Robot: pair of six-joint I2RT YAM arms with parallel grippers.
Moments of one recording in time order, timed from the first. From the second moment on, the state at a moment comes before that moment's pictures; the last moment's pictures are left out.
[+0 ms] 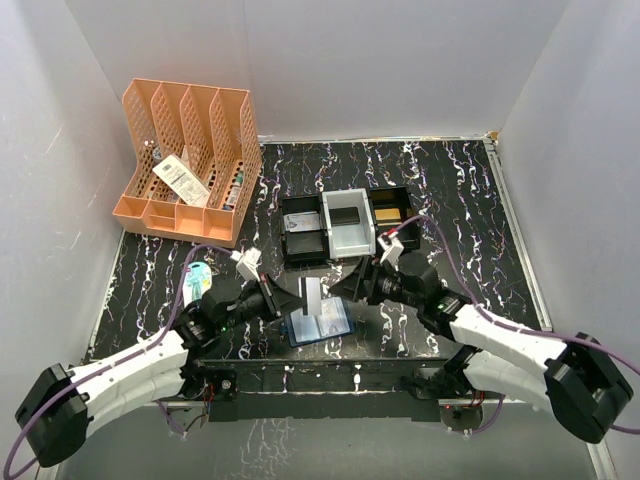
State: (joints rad) left arm -0.83 0.76 0.23 0.20 0.12 -1.02; right arm 0.71 1.01 0.36 0.28 -0.32 0.88
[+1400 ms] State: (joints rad) left arm -0.64 0.85 0.32 0.53 0.57 -1.26; right arm 0.62 1.20 0.42 0.83 -0.74 1.27
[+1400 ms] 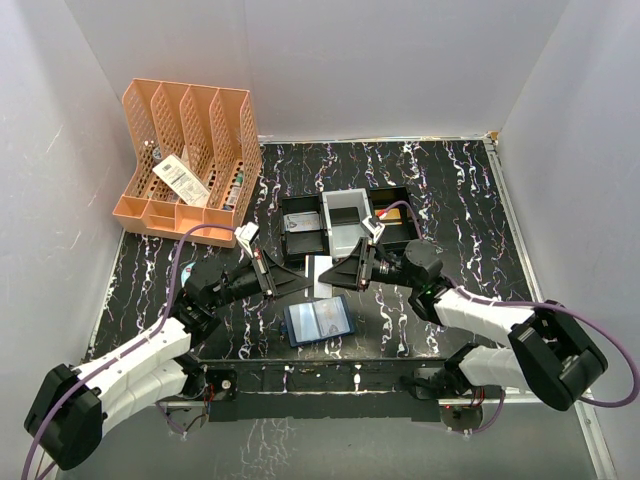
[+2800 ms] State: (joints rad) left arm -0.64 0.73 0.57 -0.32 0.23 -0.93; right arm 0.47 1.13 0.78 0.15 -0.54 0.76
